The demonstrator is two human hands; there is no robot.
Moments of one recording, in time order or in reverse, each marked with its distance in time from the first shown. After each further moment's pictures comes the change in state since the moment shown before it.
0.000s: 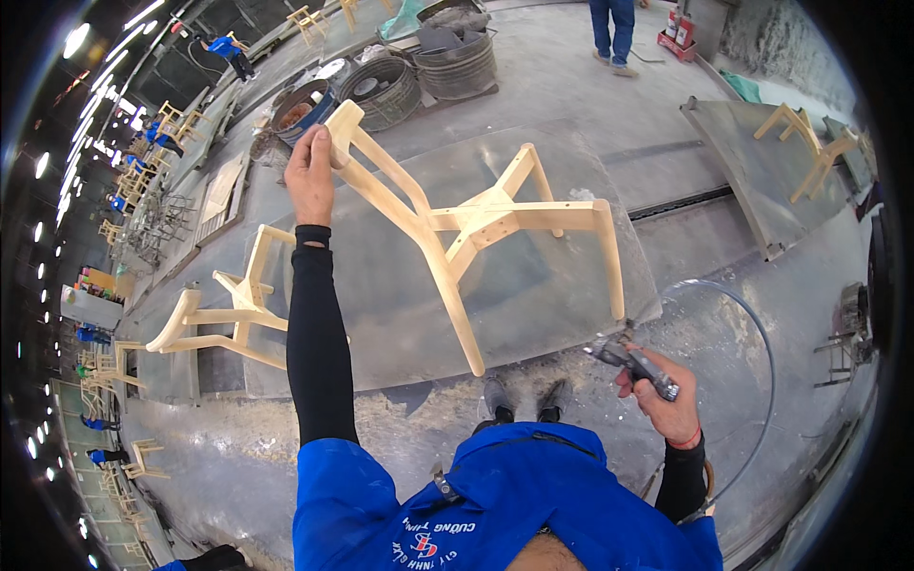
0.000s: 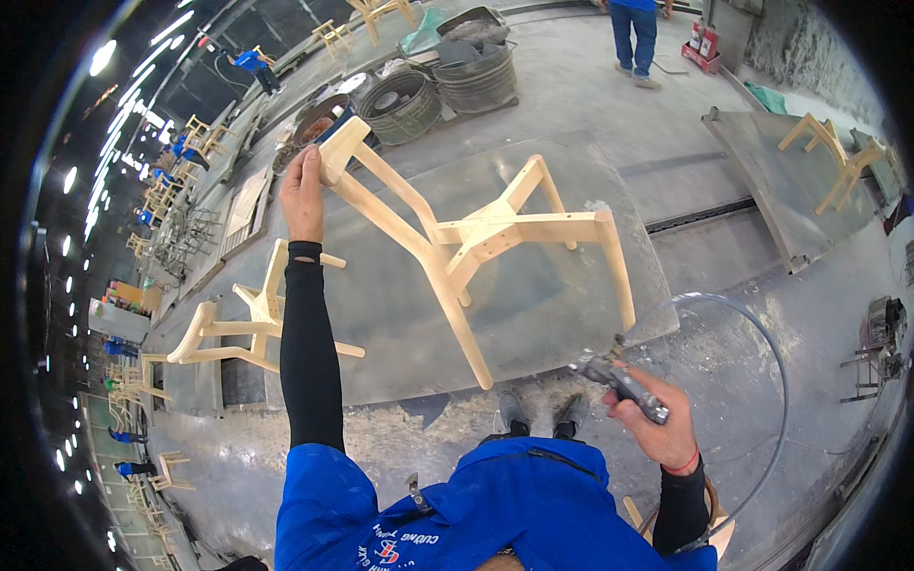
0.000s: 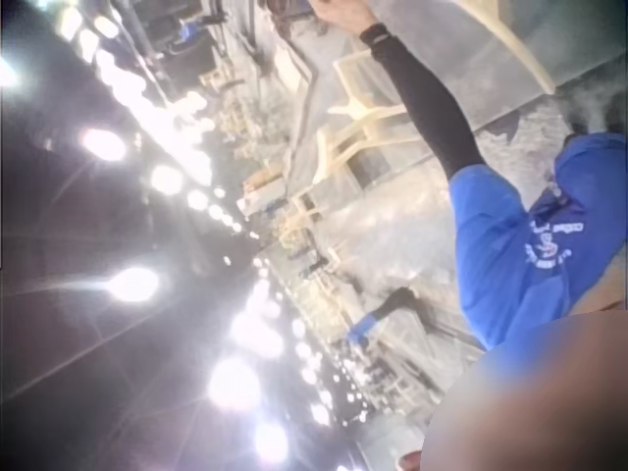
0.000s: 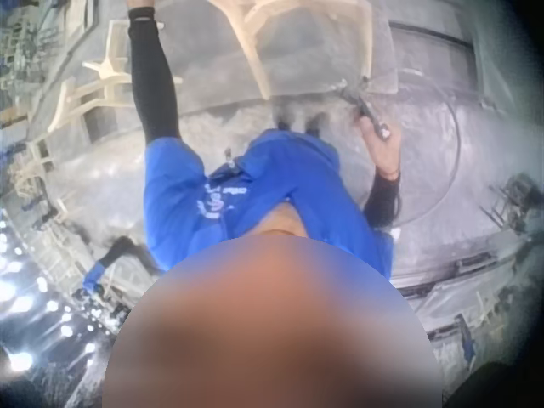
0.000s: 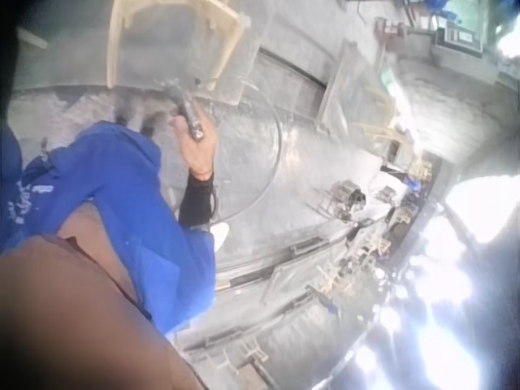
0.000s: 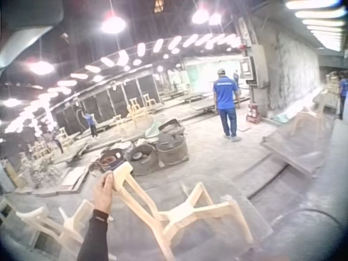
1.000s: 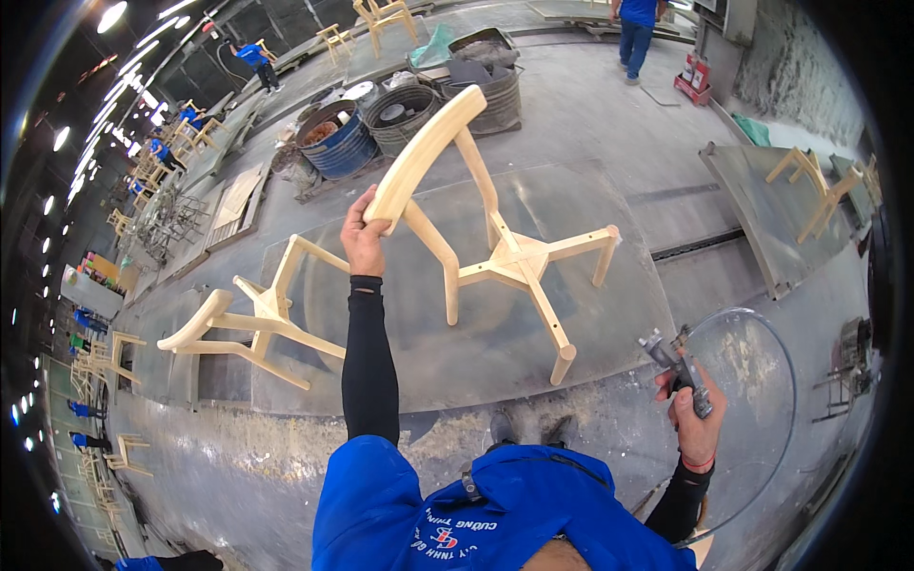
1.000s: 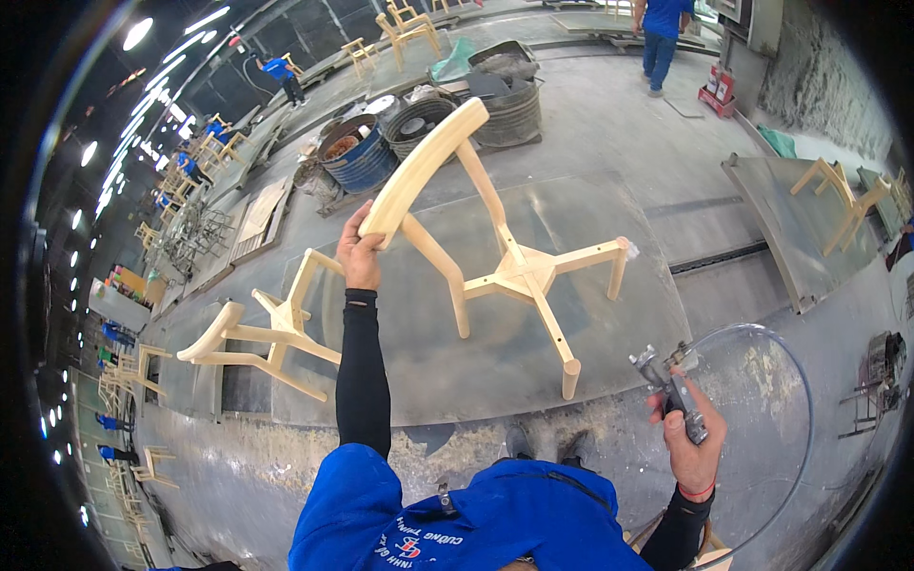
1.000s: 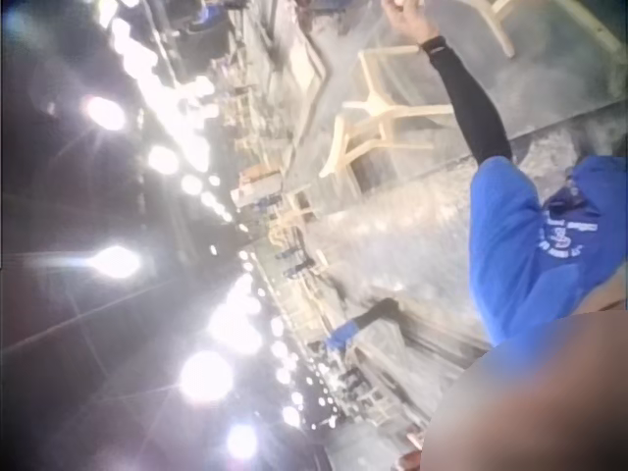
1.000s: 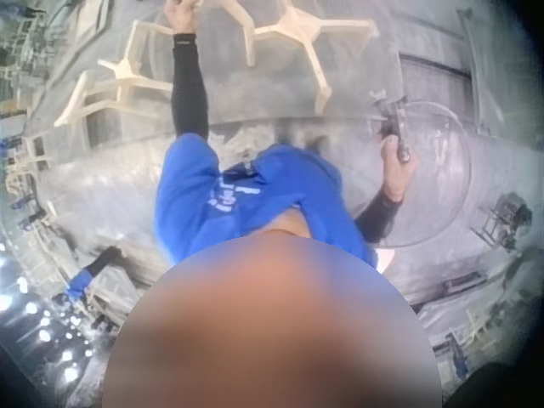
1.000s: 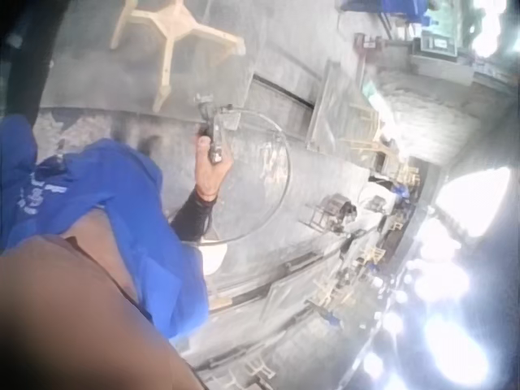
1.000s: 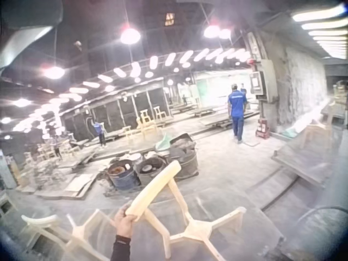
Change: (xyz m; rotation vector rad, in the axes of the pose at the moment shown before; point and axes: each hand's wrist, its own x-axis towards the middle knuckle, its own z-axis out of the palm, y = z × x) left_hand -0.041 -0.108 -0.060 -0.484 -0.092 -0.184; right_hand 0.013 -0.026 0.056 -0.100 0.284 -0.157
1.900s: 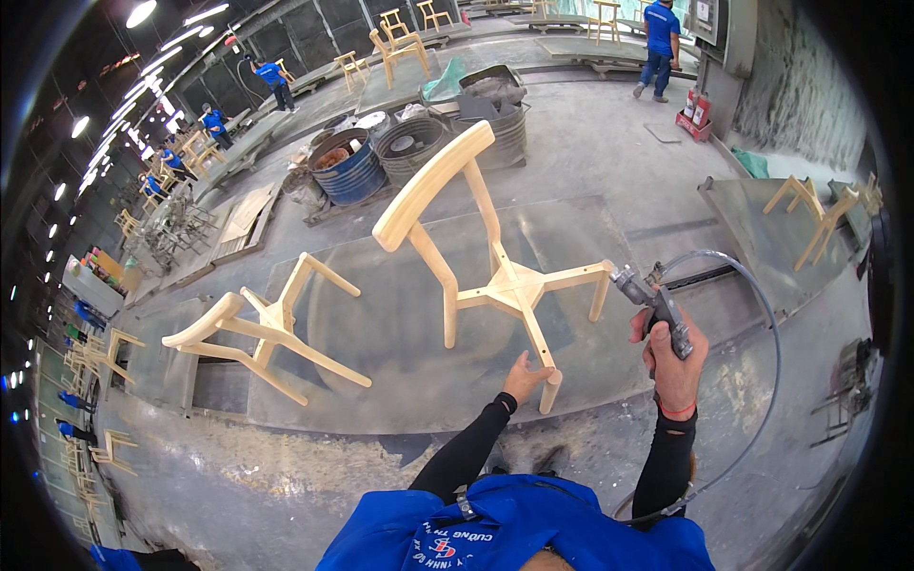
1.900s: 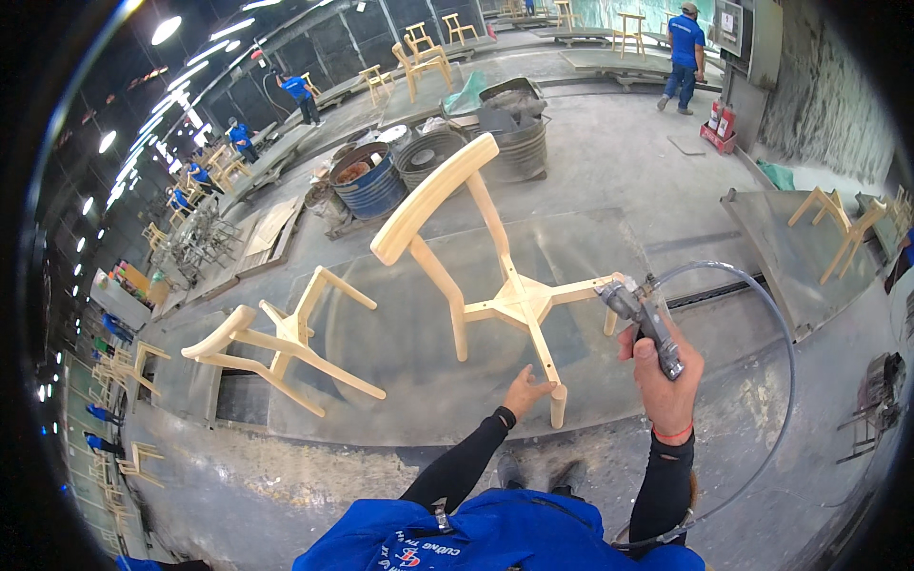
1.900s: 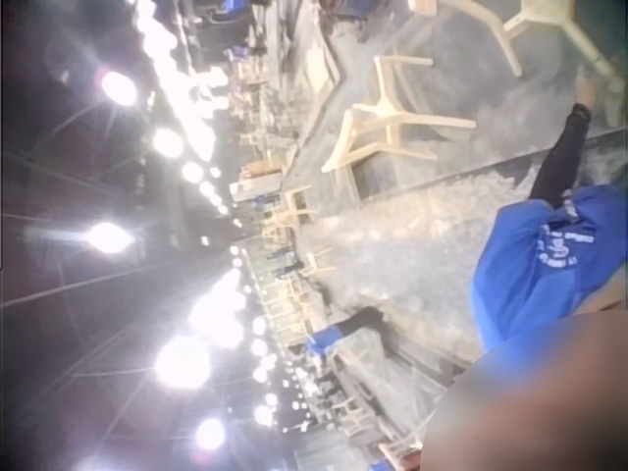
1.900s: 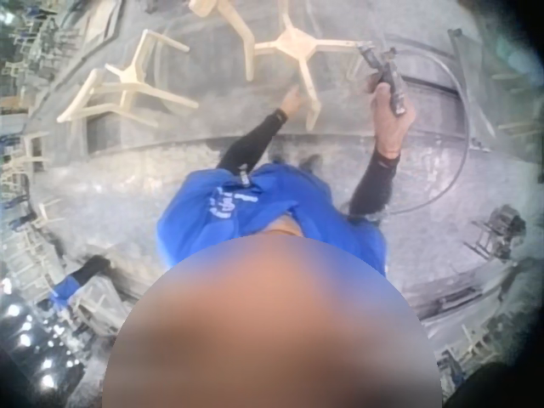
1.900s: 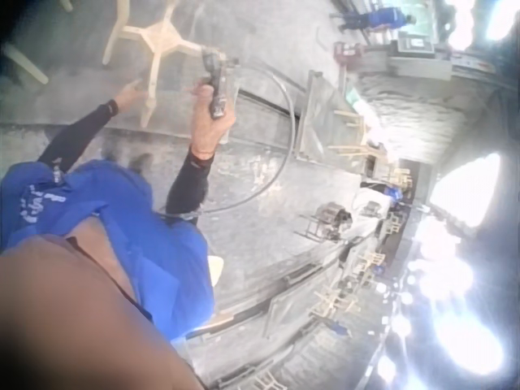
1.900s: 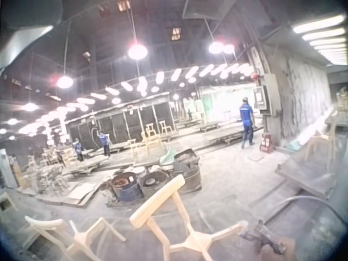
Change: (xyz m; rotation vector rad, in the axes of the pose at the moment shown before) left_hand -0.309 -0.153 0.164 0.375 -0.361 -0.828; right_hand 0.073 -0.037 0.038 0.115 0.012 -0.265
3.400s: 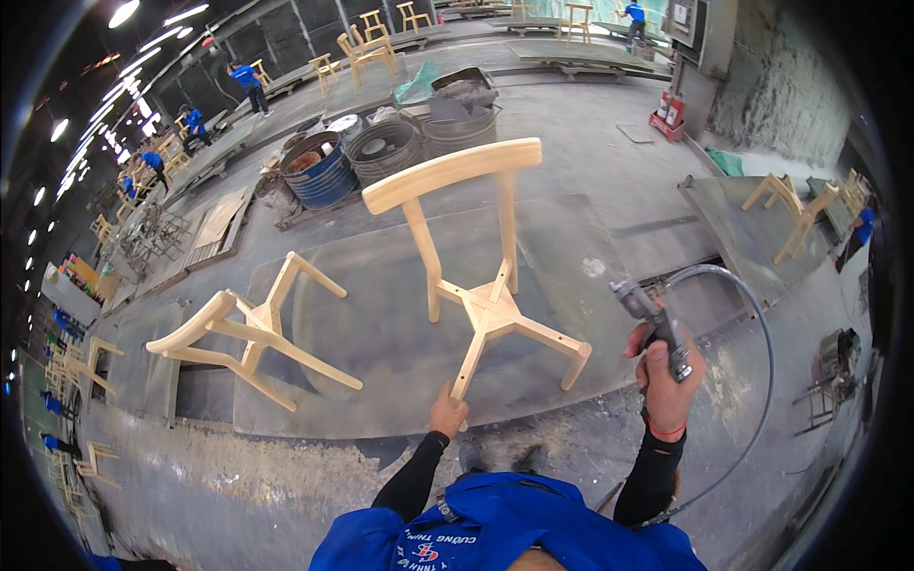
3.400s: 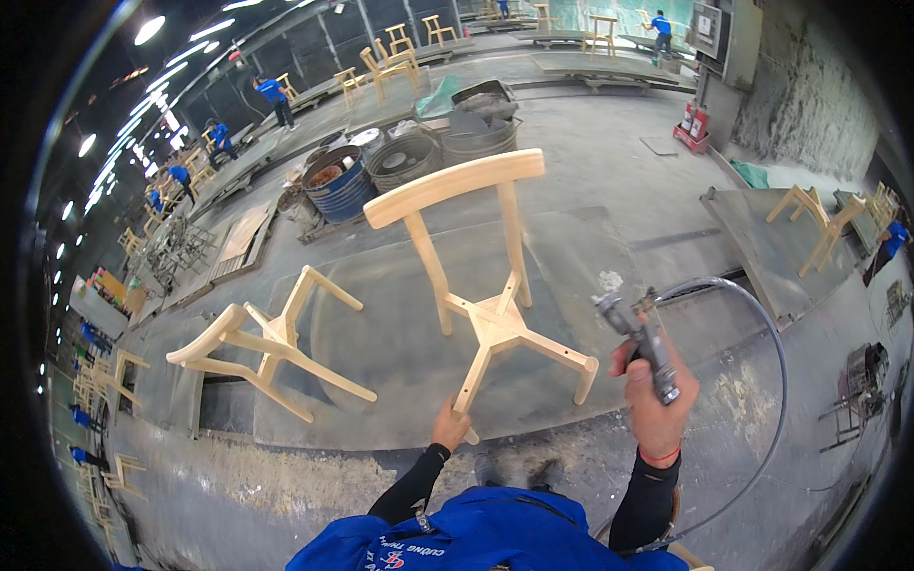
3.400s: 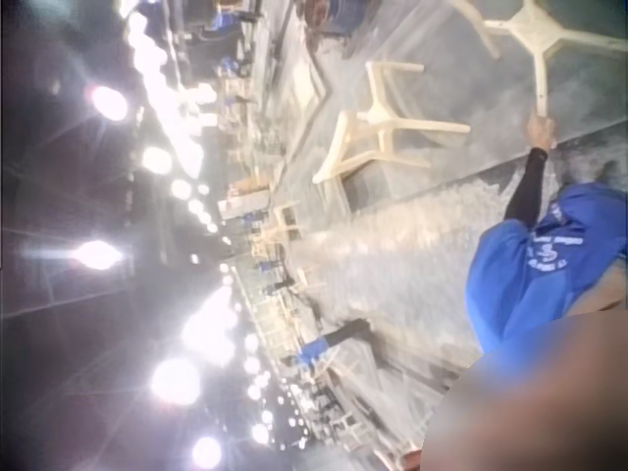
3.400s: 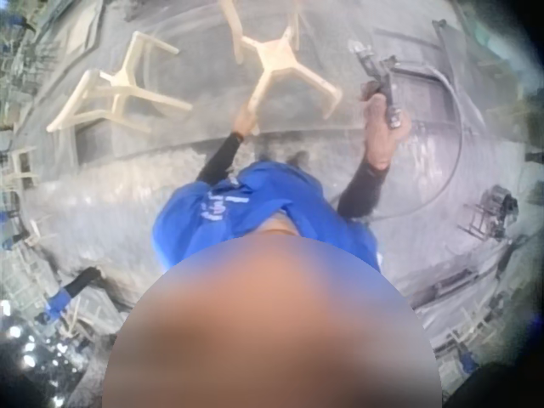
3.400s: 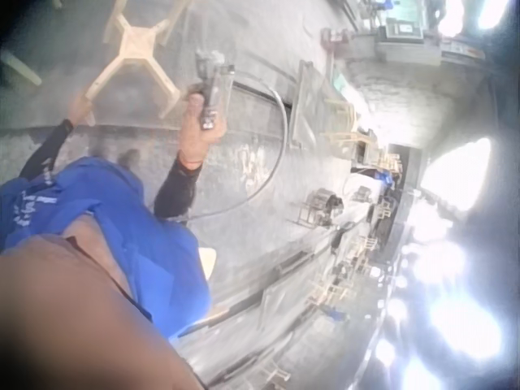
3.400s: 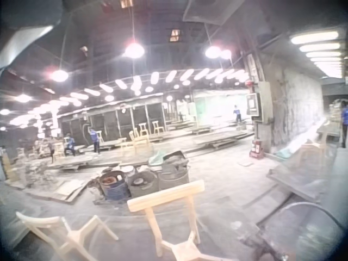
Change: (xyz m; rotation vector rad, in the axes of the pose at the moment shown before) left_hand -0.100 -0.070 -0.104 0.329 0.323 0.064; right_hand -0.043 -0.039 0.006 -0.045 0.090 -0.004
